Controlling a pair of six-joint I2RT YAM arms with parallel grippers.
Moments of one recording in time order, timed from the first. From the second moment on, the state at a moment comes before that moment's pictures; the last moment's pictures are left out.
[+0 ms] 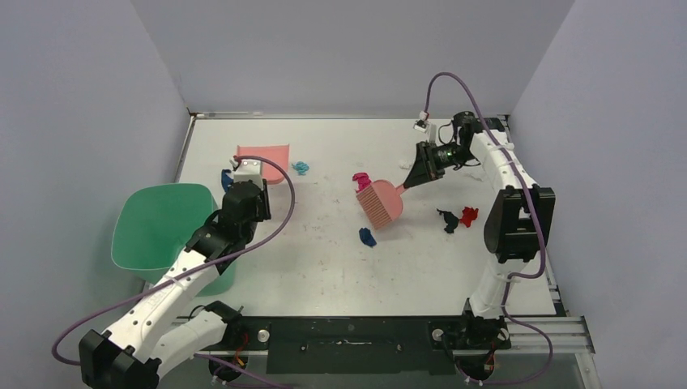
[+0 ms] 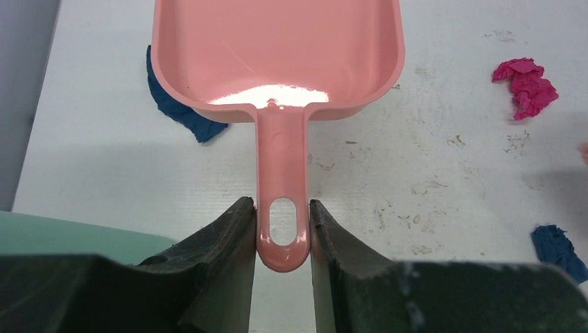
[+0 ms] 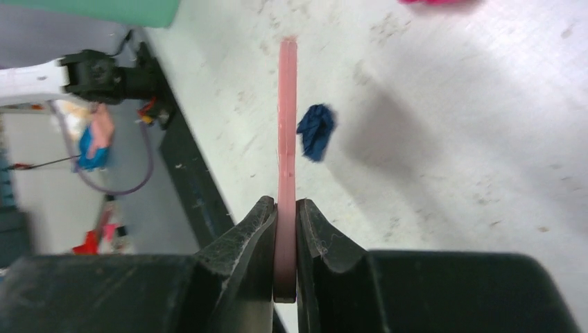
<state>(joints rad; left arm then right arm) -0.52 0.93 0.78 -0.35 -0.48 -0.25 0.04 1.91 1.68 -1.27 -1.04 -0.48</state>
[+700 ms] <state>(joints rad) -0.40 0.92 0.83 -0.34 -0.54 -0.28 0.73 1.72 1.57 -0.47 -0.24 -1.01</state>
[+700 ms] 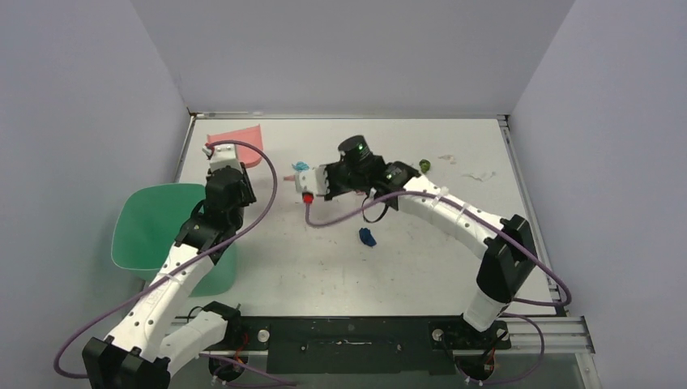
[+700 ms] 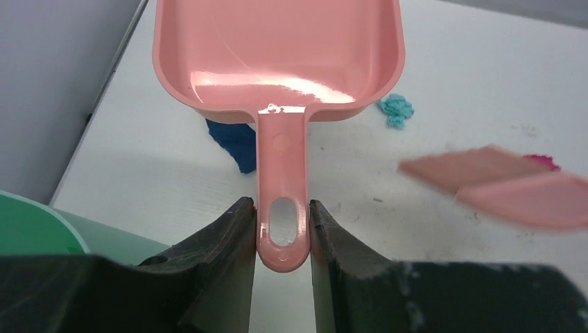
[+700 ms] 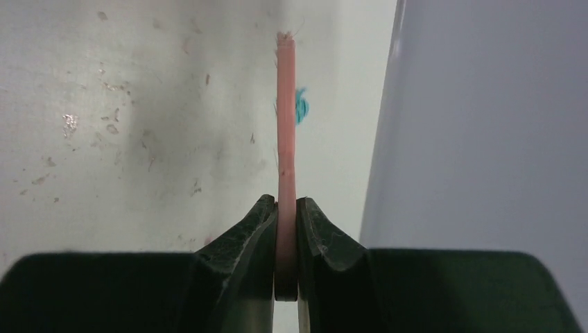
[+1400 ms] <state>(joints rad) -0.08 0.93 0.83 -0.29 -0.18 -0.47 1.04 2.11 1.62 -0.01 -0.16 -1.47</state>
